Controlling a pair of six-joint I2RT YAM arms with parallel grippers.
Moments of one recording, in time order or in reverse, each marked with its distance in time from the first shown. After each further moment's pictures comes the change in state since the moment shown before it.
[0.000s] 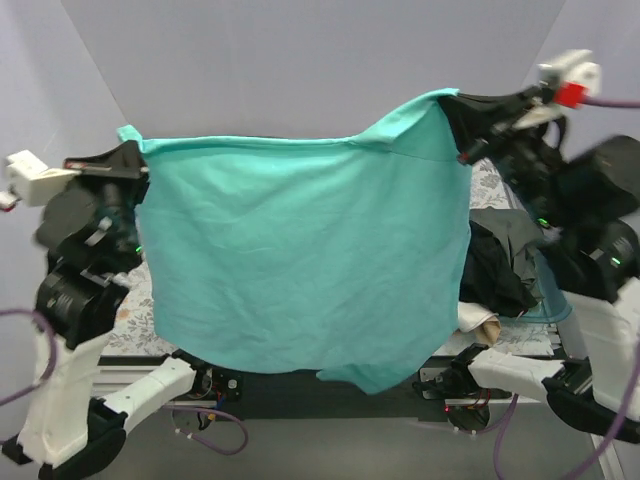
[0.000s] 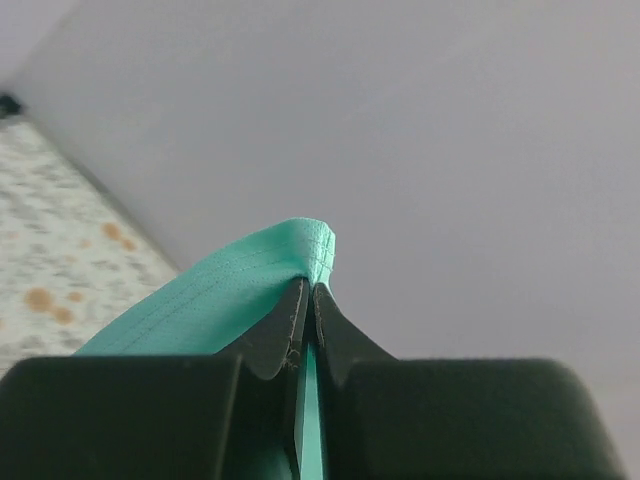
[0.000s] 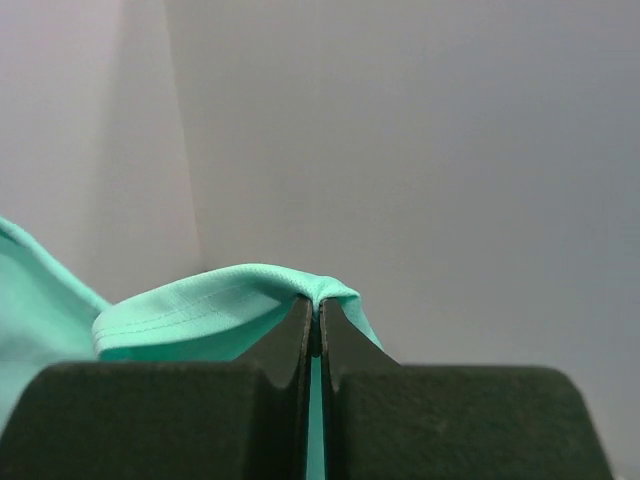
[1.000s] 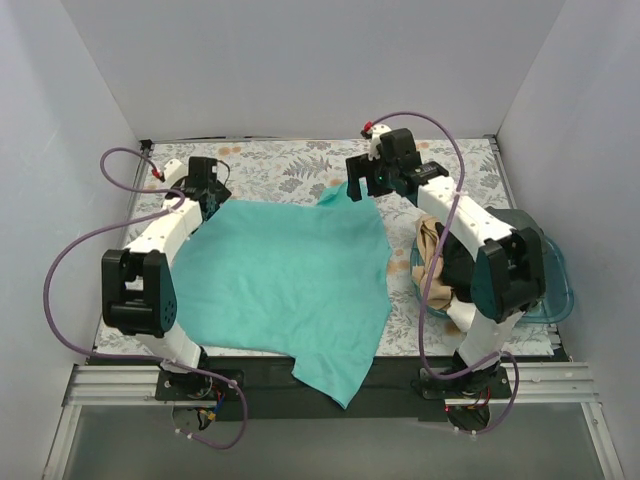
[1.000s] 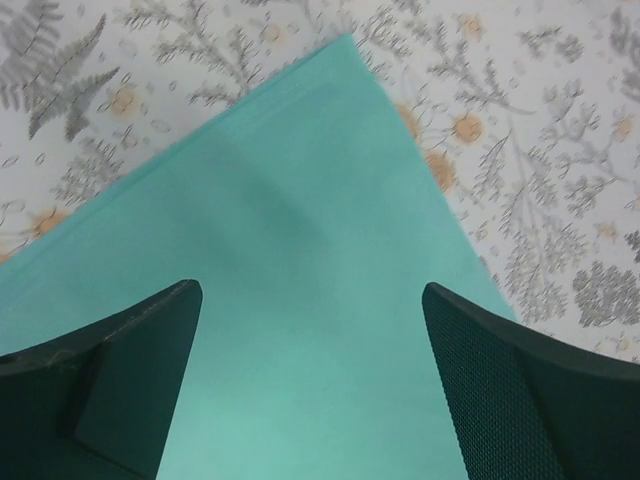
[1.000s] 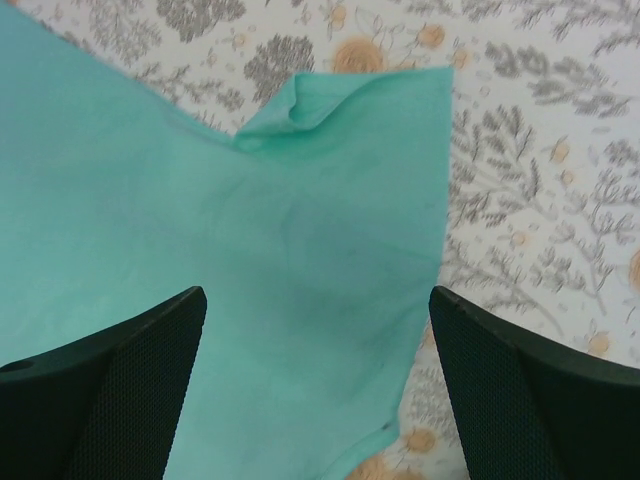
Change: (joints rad) left arm 0.370 0.811 -0.412 0.129 0.256 0.036; right arm -0.206 0.725 -0.367 0.026 -0.108 0.109
